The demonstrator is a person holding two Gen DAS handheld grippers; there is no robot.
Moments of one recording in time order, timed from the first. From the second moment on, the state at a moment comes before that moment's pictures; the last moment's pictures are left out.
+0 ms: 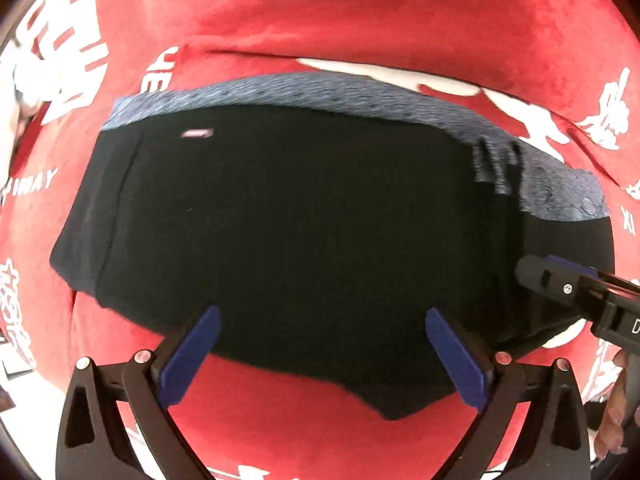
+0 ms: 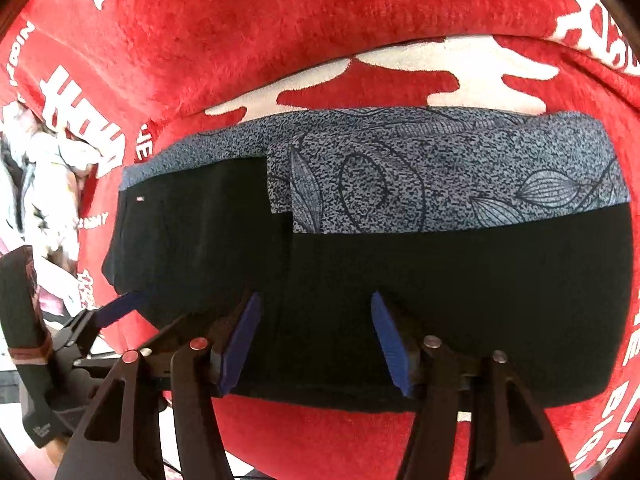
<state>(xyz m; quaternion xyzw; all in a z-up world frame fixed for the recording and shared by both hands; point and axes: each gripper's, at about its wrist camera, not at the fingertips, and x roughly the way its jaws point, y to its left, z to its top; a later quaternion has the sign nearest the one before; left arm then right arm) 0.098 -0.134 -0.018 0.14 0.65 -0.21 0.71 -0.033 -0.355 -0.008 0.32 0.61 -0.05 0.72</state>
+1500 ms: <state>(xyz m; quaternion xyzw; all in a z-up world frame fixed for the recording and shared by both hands) 0.183 0.038 -0.026 0.04 0.67 -0.07 0.74 0.028 -0.229 0.004 0.14 0.69 -0.06 0.71</state>
